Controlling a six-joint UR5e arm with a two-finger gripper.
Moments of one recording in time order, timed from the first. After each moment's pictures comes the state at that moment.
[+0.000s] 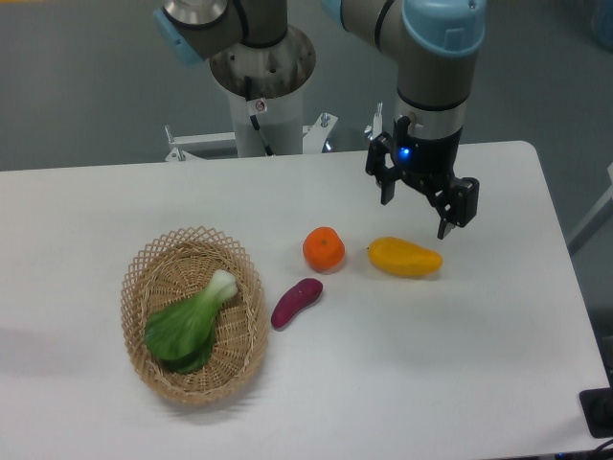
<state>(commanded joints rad) 2.60 -1.73 -1.54 -1.25 1.50 1.38</state>
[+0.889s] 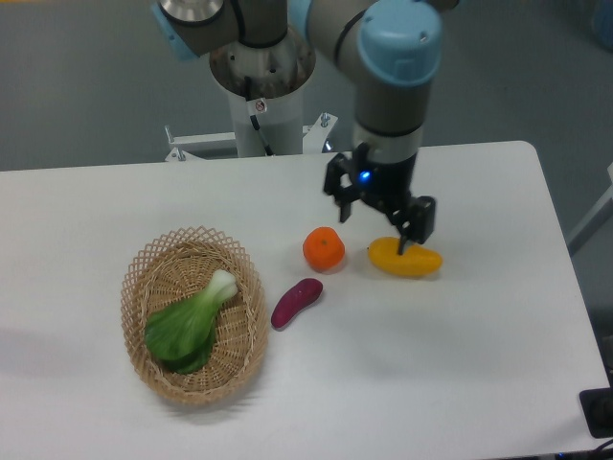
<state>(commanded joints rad) 2.41 -1.76 -1.61 -1.18 1.49 0.93</state>
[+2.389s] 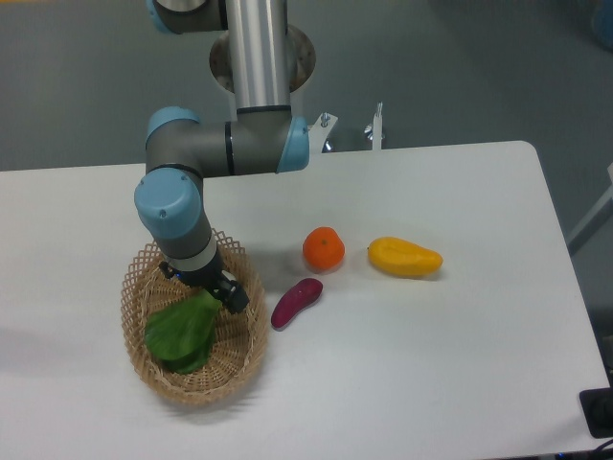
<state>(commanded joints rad) 2.06 -1.99 -1.85 -0.84 1.64 0.71</state>
